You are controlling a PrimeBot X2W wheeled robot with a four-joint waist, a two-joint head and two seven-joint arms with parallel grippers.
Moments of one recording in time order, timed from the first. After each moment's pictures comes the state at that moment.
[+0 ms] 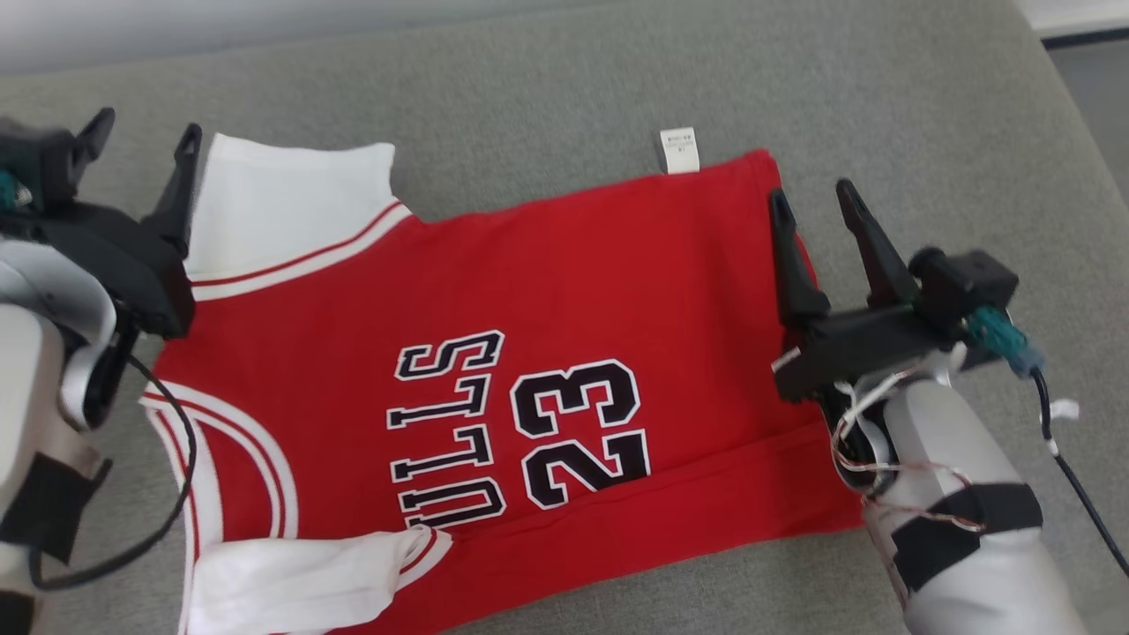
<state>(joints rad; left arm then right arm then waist) -0.81 0.47 -0.29 0.50 -0.43 -0.13 0.06 -0.60 -0.13 0.17 0.52 0.32 0.13 -0.26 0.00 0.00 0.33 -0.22</state>
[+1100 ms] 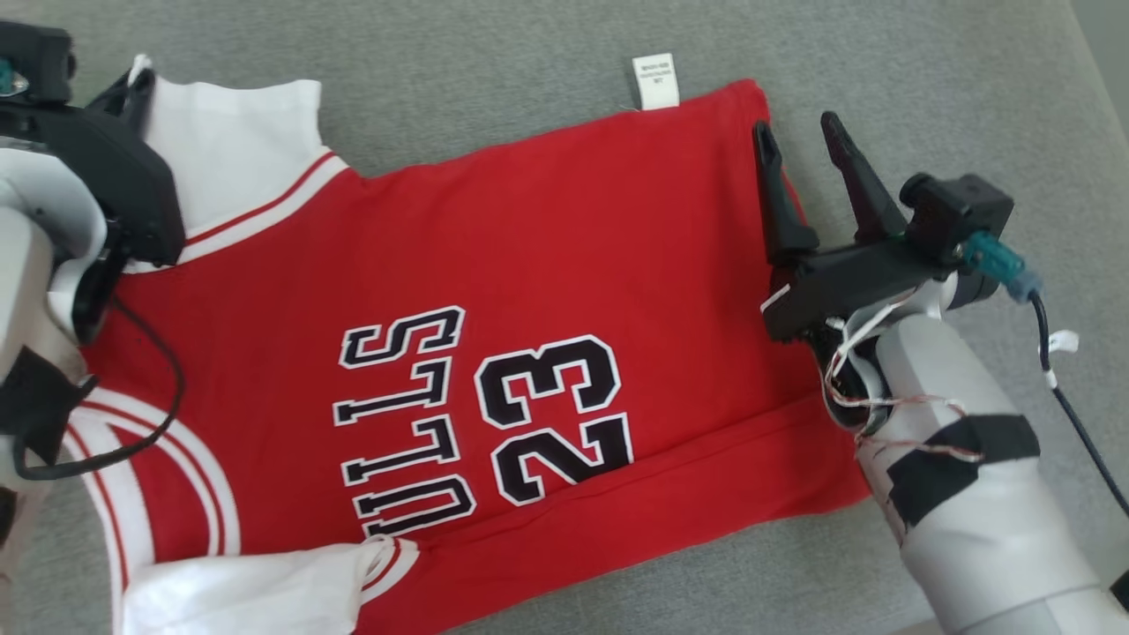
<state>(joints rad) -1.14 0.49 -0.59 0.85 -0.63 -0.13 0.11 -0.78 -0.13 0.24 0.65 0.39 0.13 -0.26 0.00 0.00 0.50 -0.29</state>
